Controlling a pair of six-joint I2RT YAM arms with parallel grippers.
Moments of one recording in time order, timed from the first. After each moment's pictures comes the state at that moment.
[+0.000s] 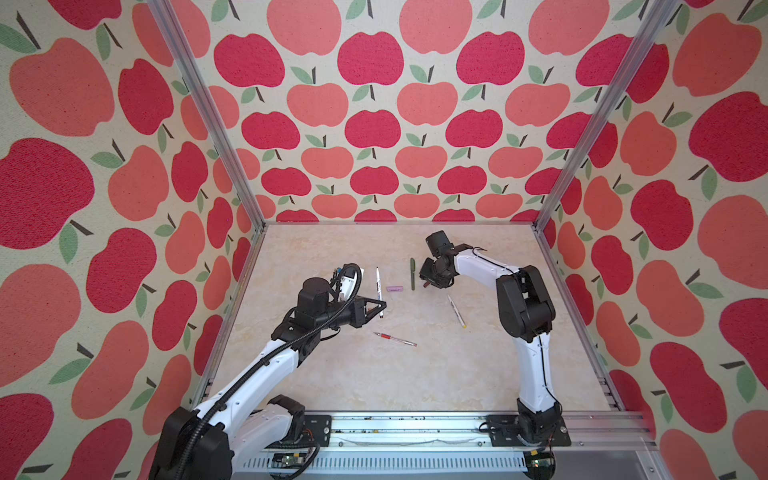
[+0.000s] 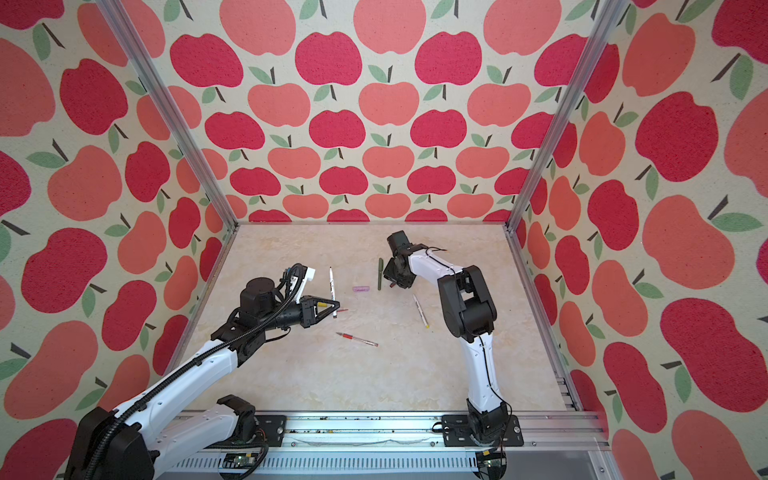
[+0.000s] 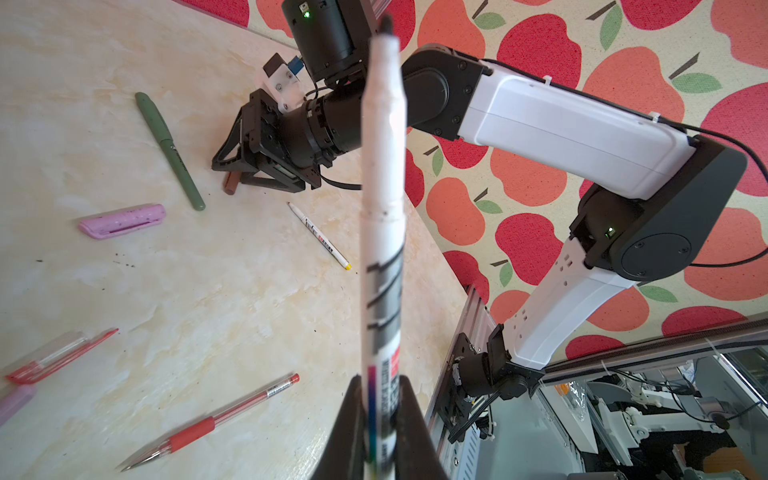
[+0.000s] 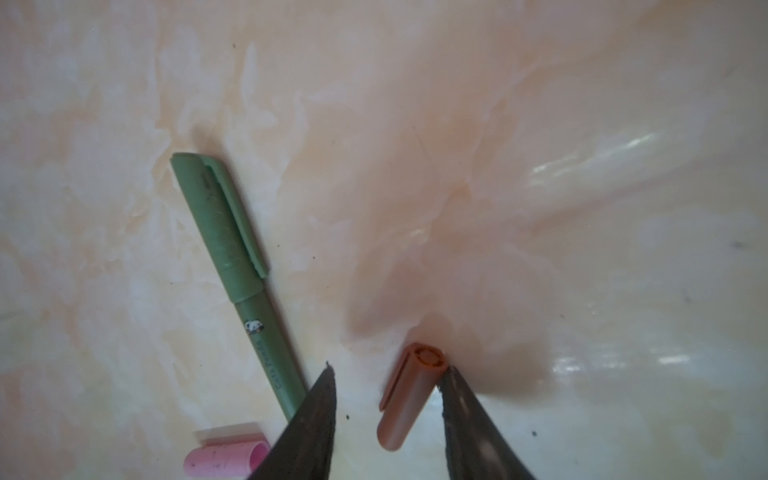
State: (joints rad) left arm -0.42 1.03 0.61 0.06 0.73 -0.54; right arm 0.52 2.19 1.67 -0.64 -0.05 0.84
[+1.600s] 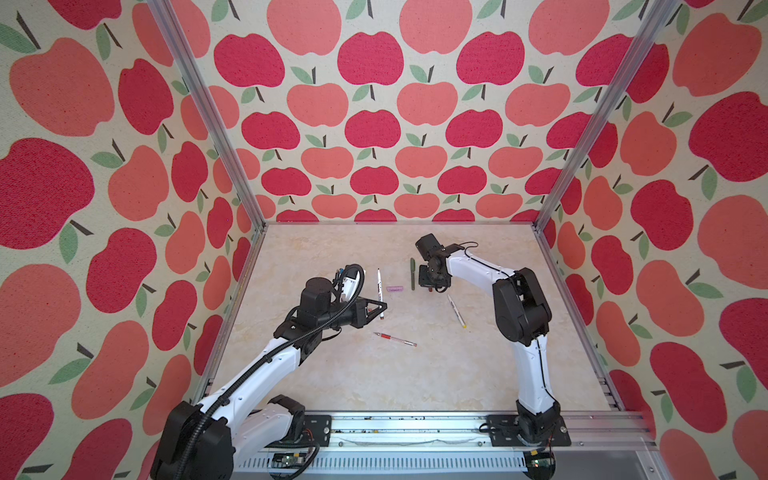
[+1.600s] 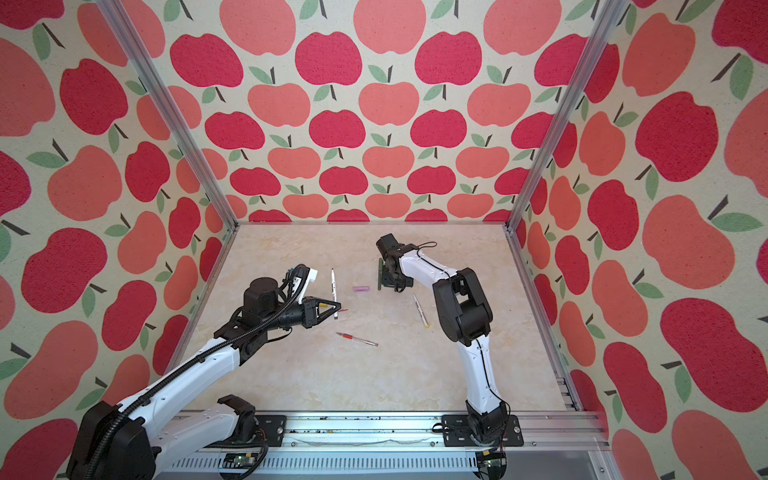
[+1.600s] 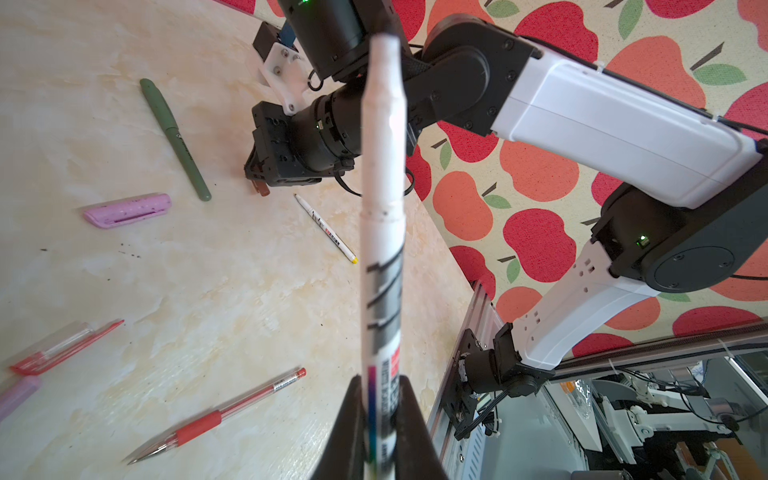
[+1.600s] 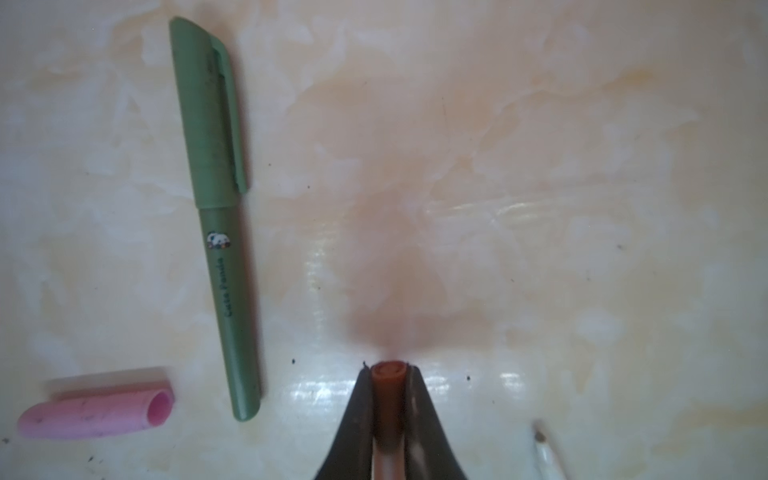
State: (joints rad) left arm -0.44 1.05 0.61 0.05 0.72 -0.53; right arm 0.60 2.12 1.65 -0.76 0.14 0.56
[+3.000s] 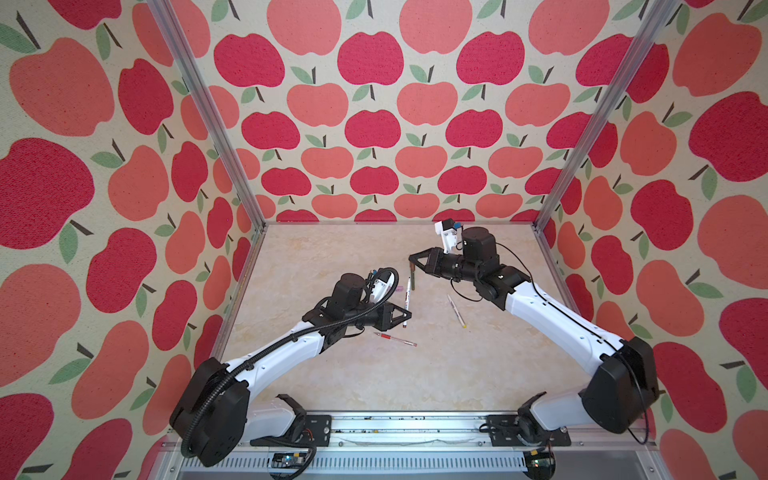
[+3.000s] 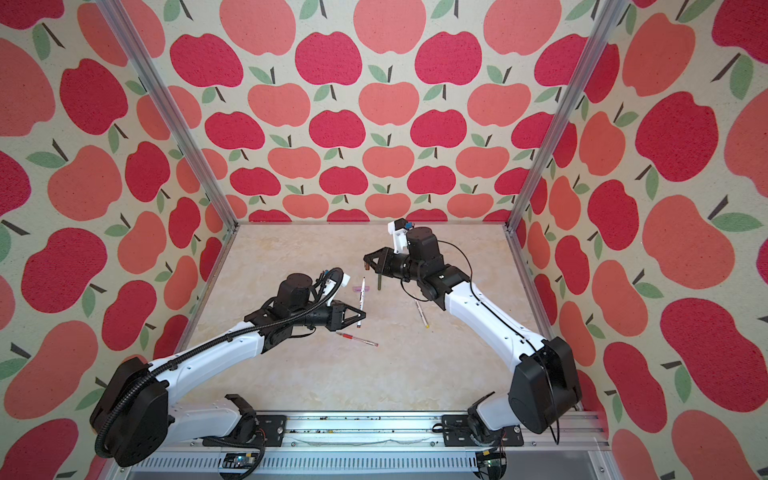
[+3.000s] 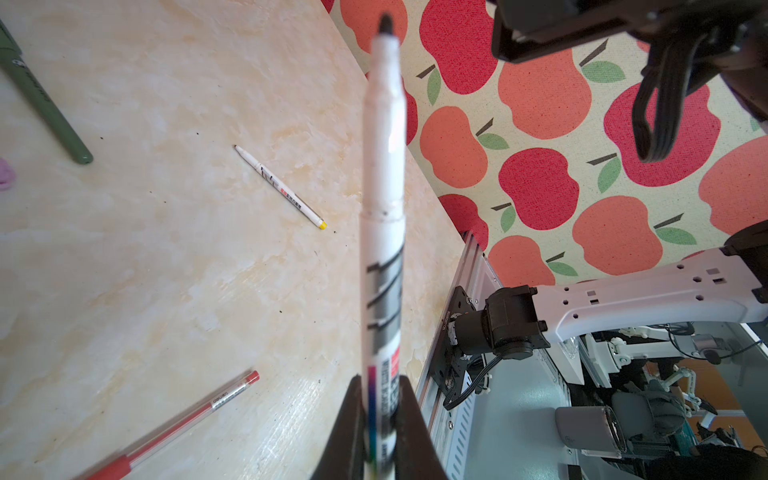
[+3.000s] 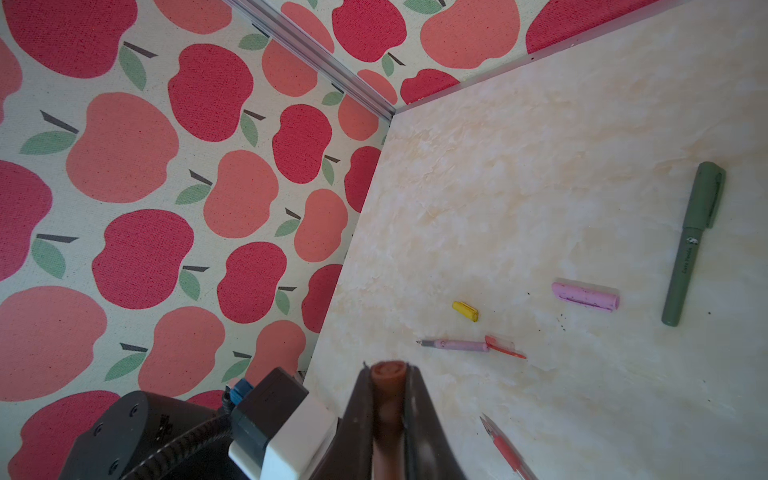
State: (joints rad) left arm -0.63 1.27 0.74 0.04 0.68 -0.50; right arm 0.63 1.44 1.19 -0.14 -0.45 0.76
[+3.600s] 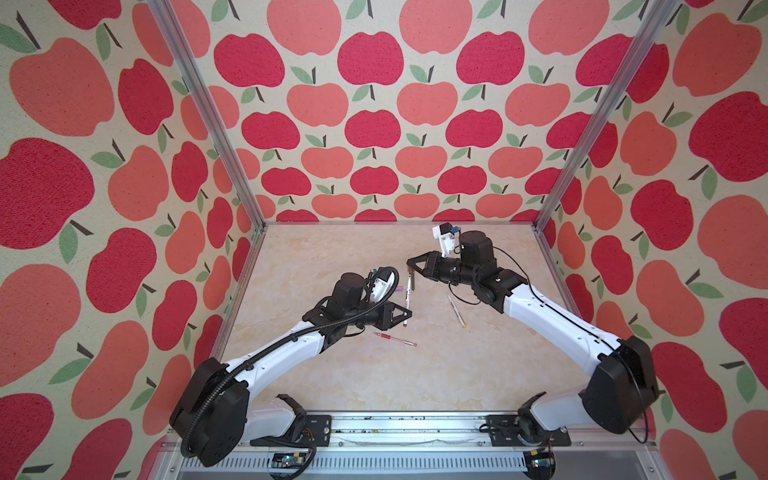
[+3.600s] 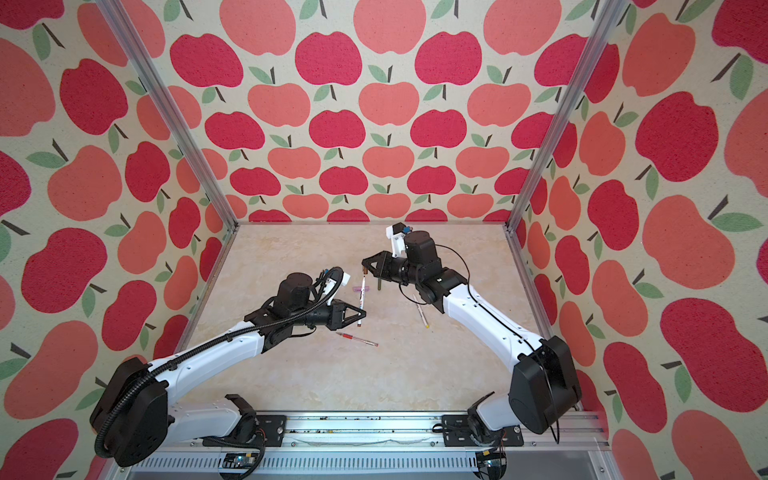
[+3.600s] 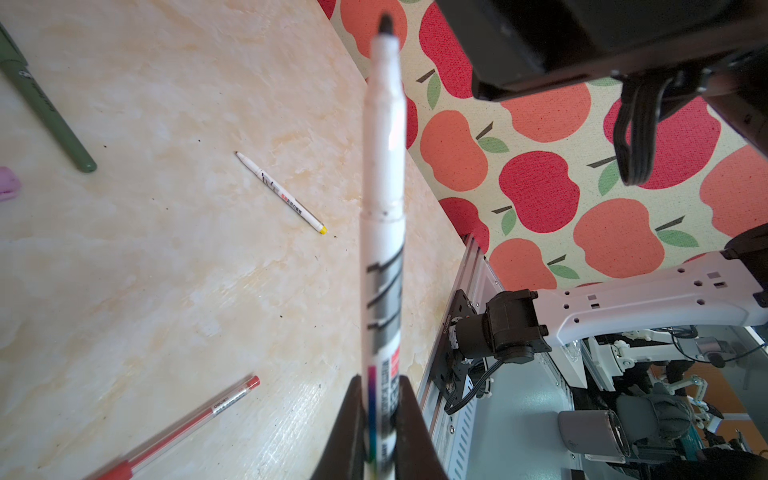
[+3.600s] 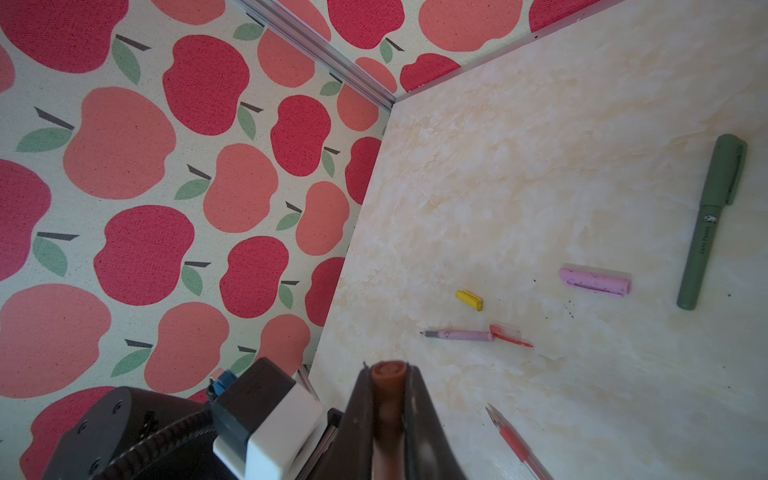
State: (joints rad) left arm -0.64 1.27 0.75 0.04 0.67 -0.50; right arm 0.65 1.44 1.16 -0.12 -0.45 0.79
